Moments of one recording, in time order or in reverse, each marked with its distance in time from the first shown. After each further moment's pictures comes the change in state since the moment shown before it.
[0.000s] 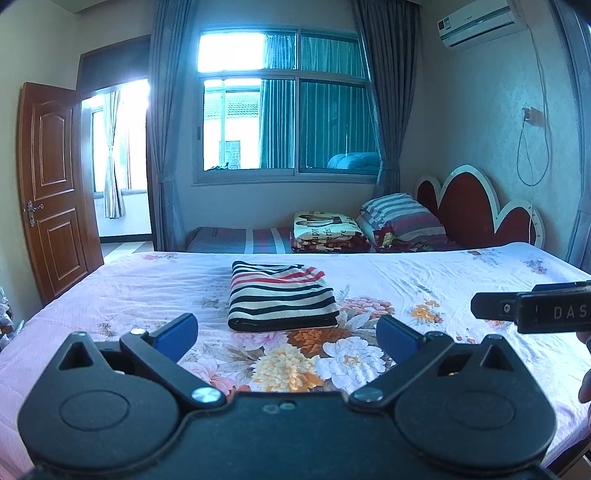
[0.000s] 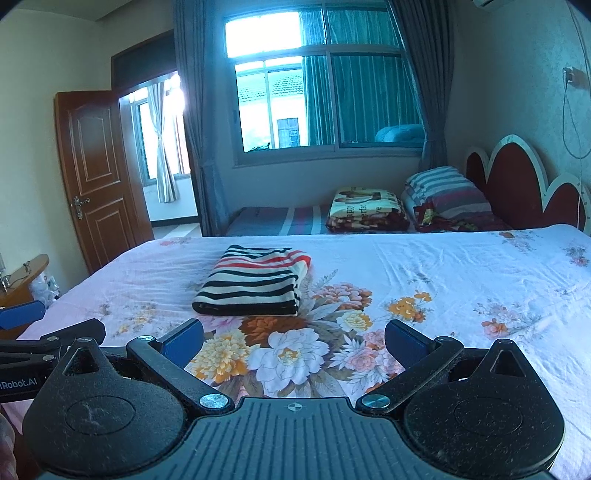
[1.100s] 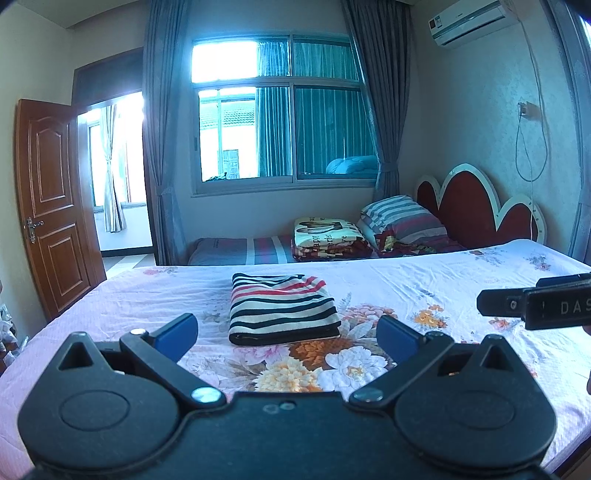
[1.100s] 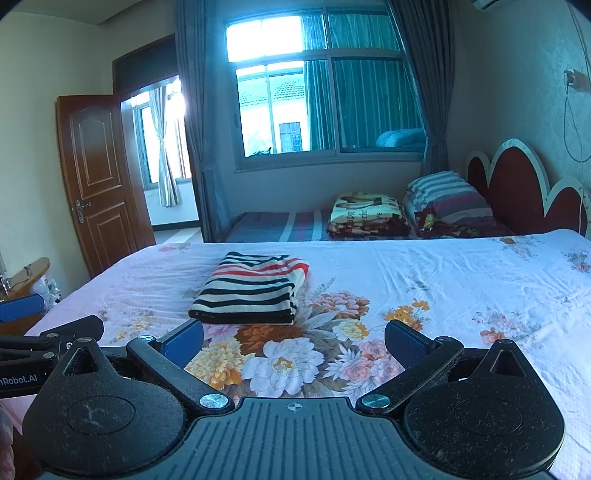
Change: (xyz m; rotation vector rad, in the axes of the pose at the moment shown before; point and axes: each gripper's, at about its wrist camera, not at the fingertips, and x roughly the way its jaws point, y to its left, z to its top) left arm 0.002 -0.007 0.008 0.040 -0.023 0.007; right arm 0.000 -0.011 0.005 -0.006 -0.014 0.010
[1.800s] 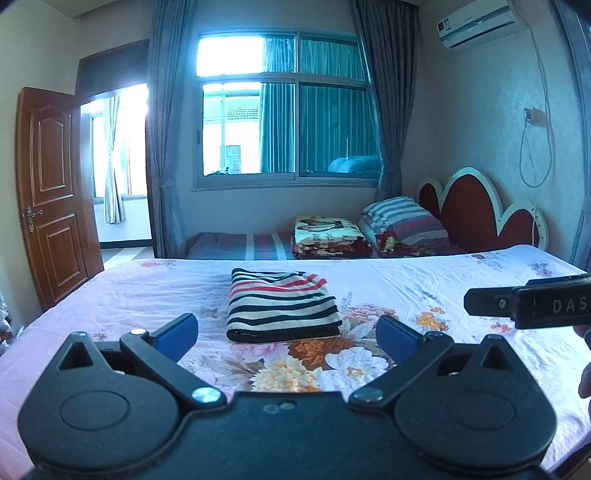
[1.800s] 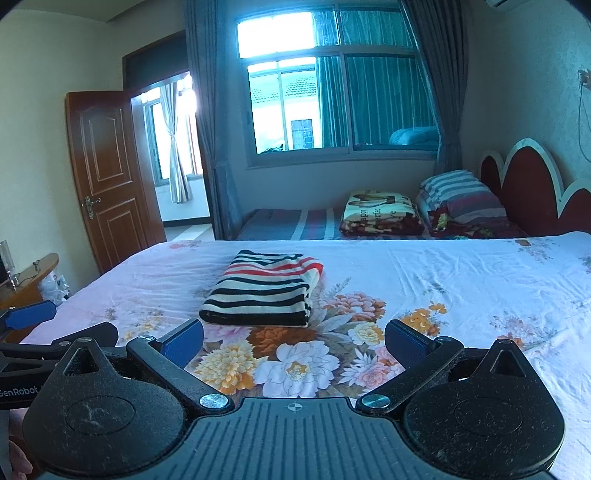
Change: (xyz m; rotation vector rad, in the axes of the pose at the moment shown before) left arm 0.010 0.007 -0.001 -0.032 0.008 0.003; right arm 0.018 0.006 0.006 -0.012 0.014 0.044
